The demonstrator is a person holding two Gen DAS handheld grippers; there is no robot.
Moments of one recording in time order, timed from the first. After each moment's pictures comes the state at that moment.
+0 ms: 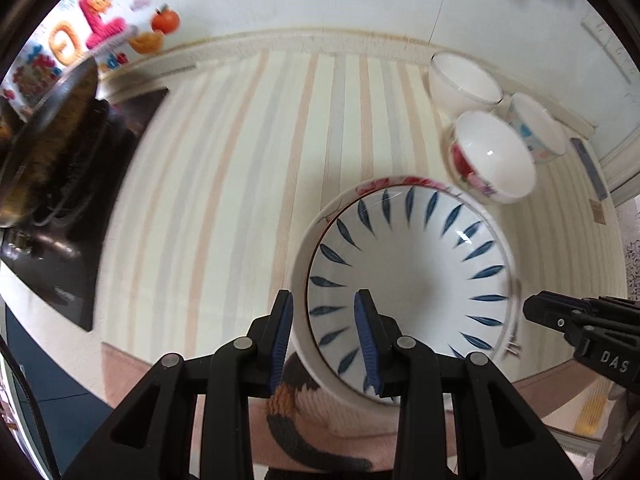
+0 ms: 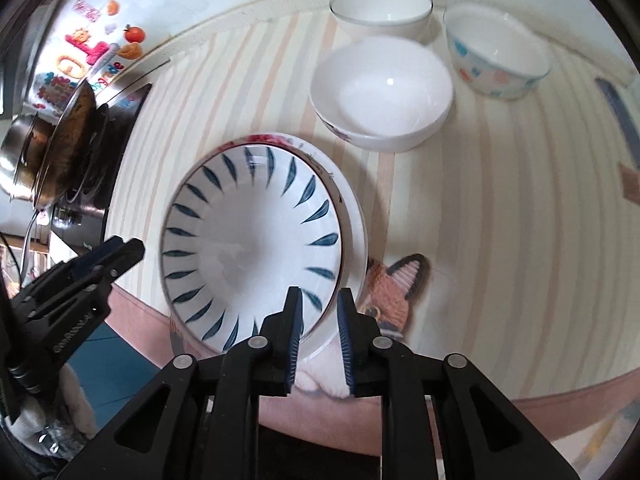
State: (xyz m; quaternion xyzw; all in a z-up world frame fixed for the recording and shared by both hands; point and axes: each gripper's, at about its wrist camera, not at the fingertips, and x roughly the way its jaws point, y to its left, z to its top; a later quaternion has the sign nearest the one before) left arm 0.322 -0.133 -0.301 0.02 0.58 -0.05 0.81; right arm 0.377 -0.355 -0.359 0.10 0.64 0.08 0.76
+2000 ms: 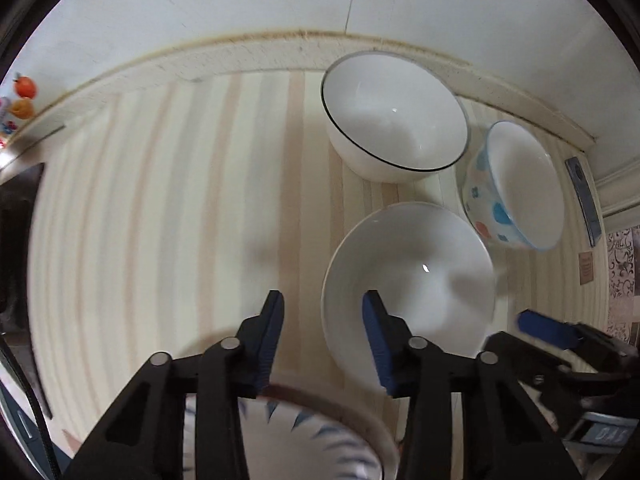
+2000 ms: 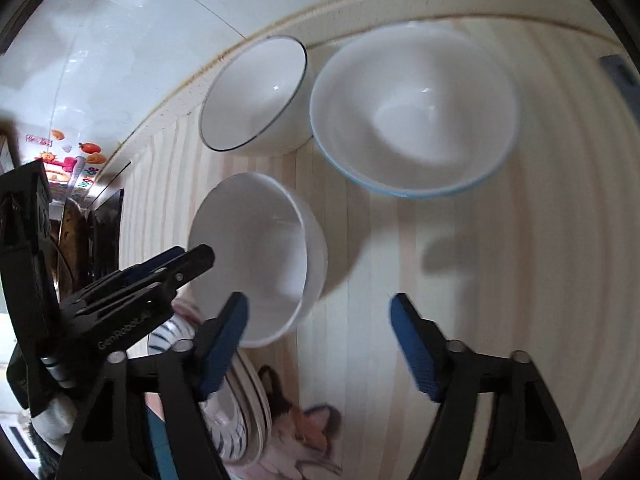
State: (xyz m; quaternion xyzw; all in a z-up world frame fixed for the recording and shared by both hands) left arm 0.488 -0.270 -0.354 0.01 0.63 -0.10 0.77; right arm 0.510 -0.500 -0.411 0.23 0.63 0.08 0.73
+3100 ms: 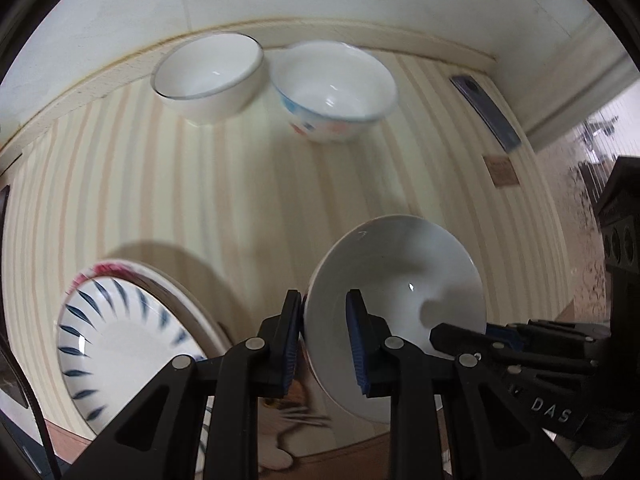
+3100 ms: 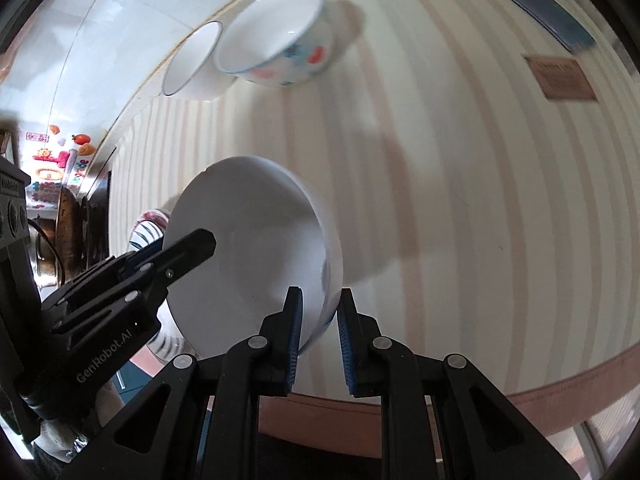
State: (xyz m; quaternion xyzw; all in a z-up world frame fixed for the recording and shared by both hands) left arm 0.370 -0.363 -0.320 0.05 0.62 -0.21 0.76; right arm 0.364 -0.560 -0.398 0.26 0.65 0.03 0.71
